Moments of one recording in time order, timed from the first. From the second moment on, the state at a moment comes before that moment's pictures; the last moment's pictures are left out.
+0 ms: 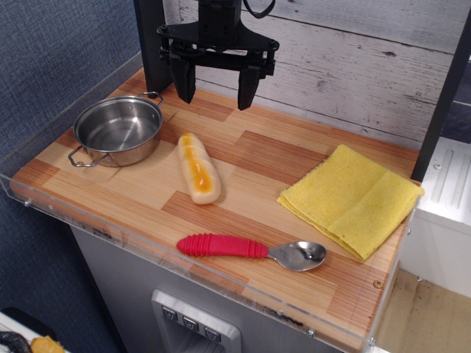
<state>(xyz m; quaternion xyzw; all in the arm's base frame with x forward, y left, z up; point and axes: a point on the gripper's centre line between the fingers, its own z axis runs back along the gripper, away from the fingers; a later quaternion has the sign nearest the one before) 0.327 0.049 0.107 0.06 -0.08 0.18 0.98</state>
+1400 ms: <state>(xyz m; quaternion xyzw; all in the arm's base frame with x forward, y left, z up) 0.306 0.144 0.120 0.05 -0.02 0.36 0.93</state>
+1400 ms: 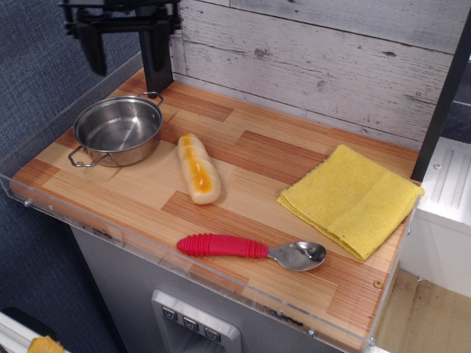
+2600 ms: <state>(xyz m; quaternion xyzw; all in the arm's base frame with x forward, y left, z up) 0.310 0.127 0.036 0.06 0.08 0.36 0.93</state>
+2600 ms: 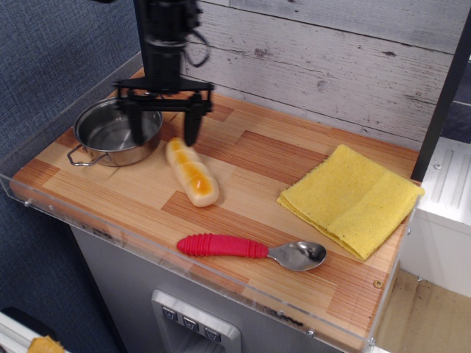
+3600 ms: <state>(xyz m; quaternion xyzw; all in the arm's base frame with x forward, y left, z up) 0.295 0.138 0.019 0.04 0.10 0.39 0.92</state>
